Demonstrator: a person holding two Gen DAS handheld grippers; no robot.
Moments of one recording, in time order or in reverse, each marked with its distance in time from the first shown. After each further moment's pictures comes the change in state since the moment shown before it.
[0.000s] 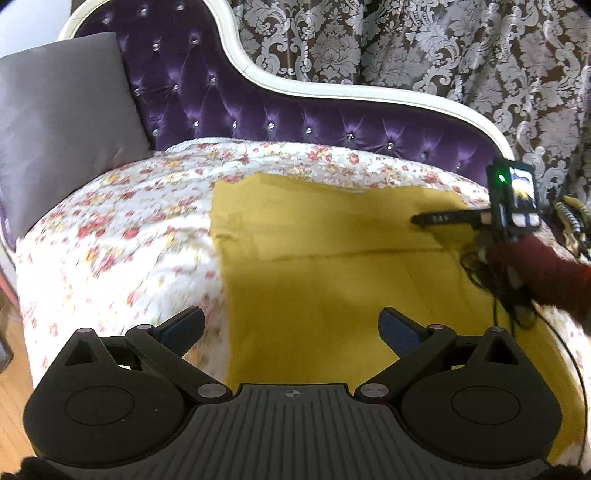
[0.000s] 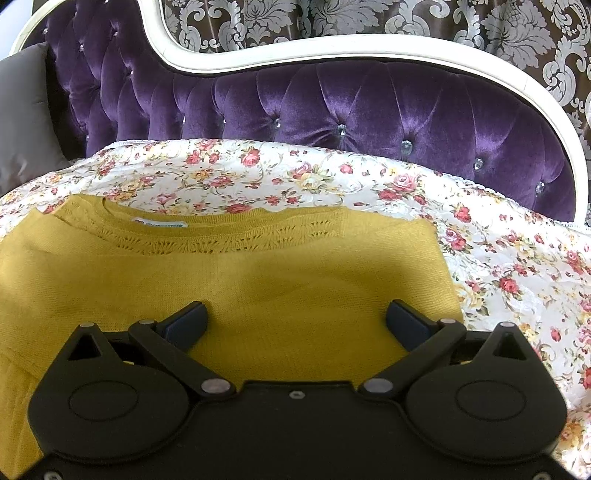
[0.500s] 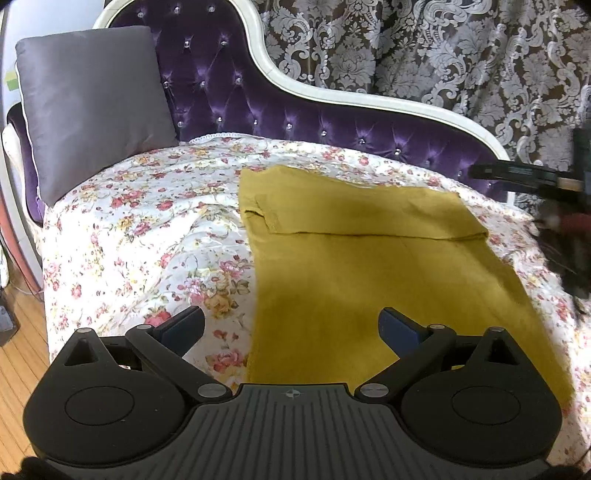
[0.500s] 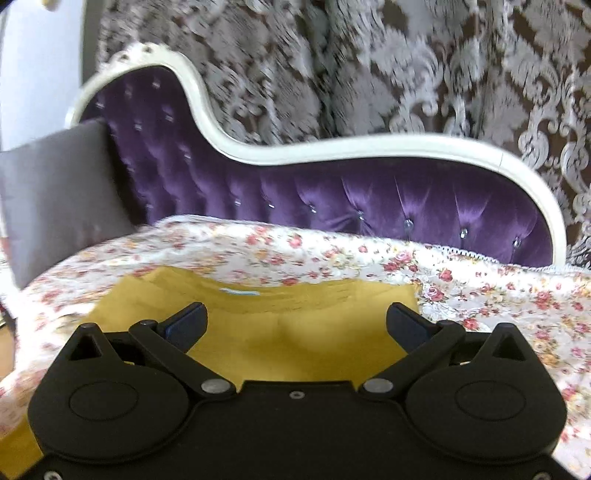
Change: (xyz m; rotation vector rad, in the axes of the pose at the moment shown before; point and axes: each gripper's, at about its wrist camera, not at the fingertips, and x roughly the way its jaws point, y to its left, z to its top) left arm -0.039 0.015 -0.029 -0.065 -0.026 0.003; right arm -0.155 0.000 0.007 0.016 -0.191 0.139
